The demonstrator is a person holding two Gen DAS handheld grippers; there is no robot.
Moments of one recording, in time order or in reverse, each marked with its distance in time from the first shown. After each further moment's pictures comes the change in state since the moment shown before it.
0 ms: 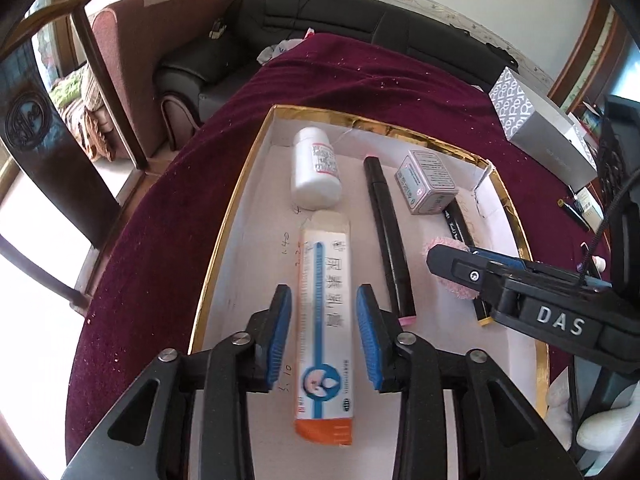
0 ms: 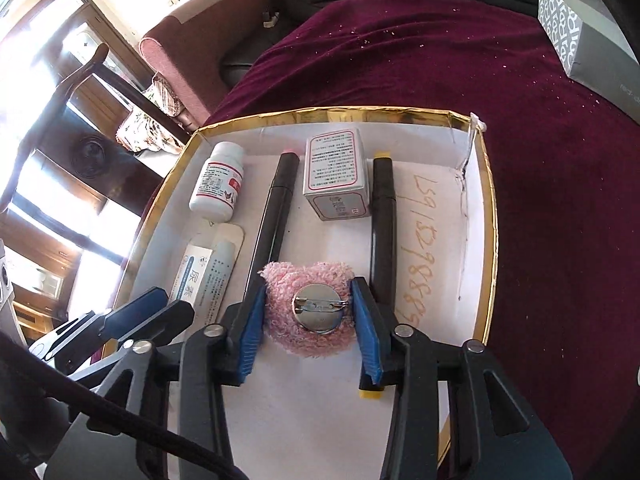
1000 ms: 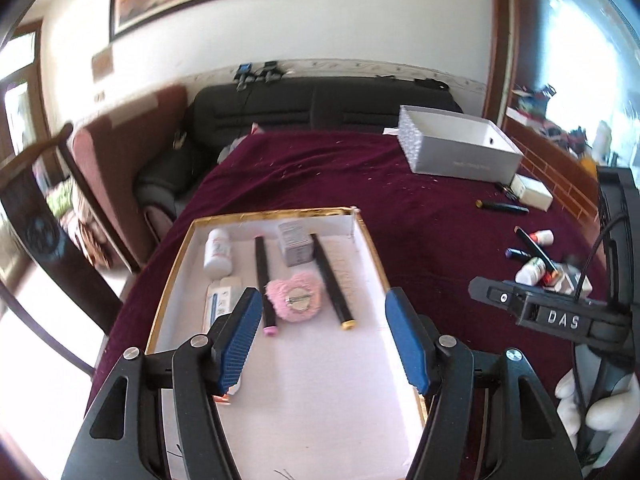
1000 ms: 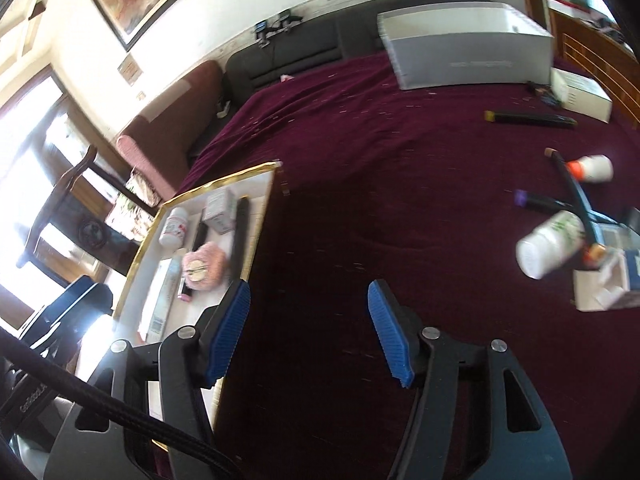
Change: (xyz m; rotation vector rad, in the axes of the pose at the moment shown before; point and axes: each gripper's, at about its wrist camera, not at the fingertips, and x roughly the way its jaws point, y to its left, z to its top) left arm -0.104 -0.126 -0.044 0.278 -0.321 0.019; right arm -0.146 -0.115 -0.101 0.222 -0.310 -0.058
